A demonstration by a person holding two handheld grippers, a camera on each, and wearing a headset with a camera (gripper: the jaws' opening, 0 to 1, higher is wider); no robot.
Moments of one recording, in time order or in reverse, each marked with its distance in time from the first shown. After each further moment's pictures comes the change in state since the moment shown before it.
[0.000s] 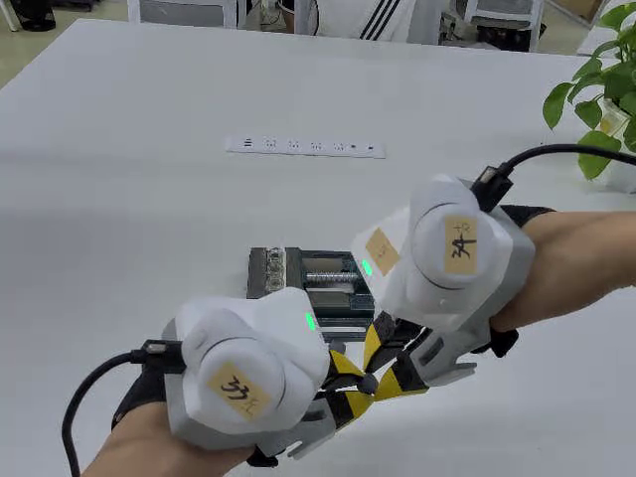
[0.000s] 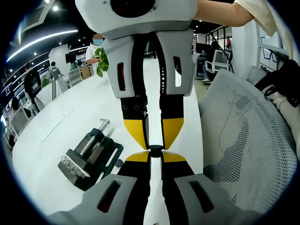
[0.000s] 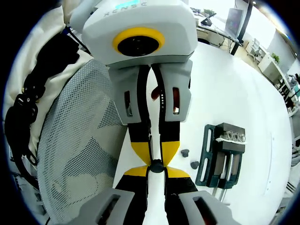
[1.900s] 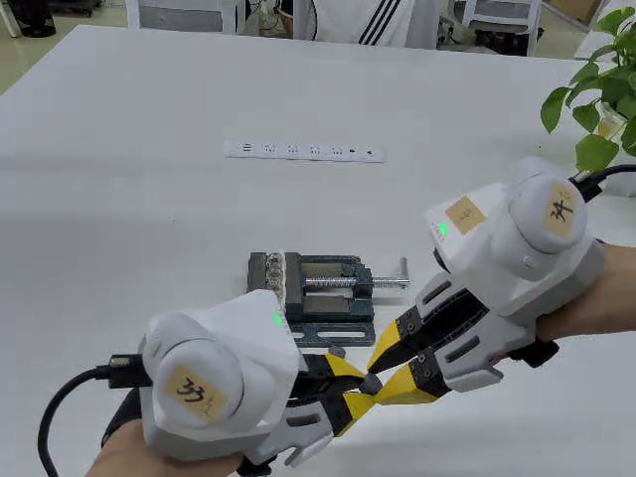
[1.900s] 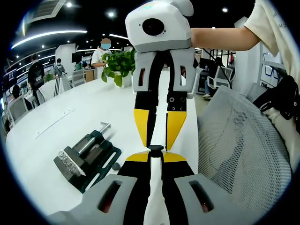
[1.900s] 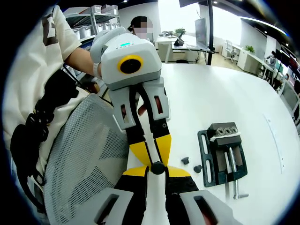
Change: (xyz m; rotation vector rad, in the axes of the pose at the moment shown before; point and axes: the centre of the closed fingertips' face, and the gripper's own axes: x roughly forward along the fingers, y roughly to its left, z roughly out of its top) left arm -0.007 0.002 0.012 -0.106 -0.113 -0.006; right arm -0.019 0.002 0.011 0.219 -0.312 -0.022
